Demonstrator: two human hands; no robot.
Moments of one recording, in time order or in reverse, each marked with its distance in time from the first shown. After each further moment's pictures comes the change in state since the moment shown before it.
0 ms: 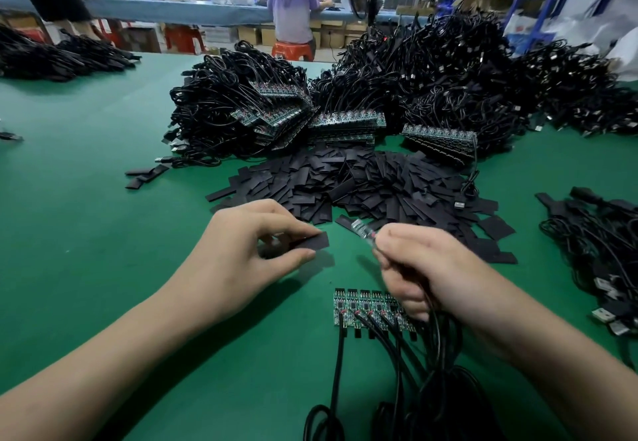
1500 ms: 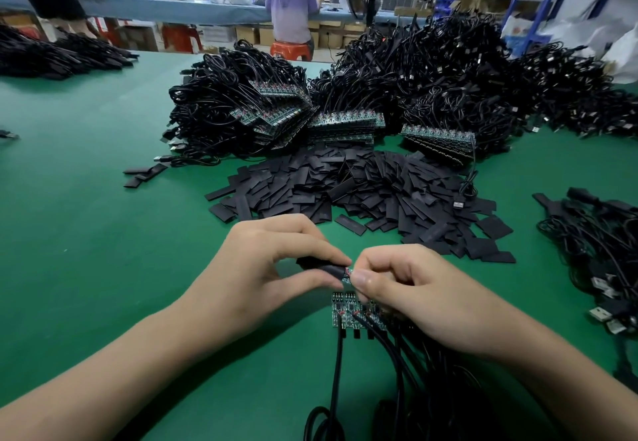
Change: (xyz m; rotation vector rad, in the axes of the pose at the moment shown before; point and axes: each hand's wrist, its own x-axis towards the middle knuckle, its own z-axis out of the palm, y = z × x) left_hand -0.004 0.012 0.007 -0.107 -0.042 0.328; right_hand -0.006 0.003 0.008 -0.483 -0.067 -0.153
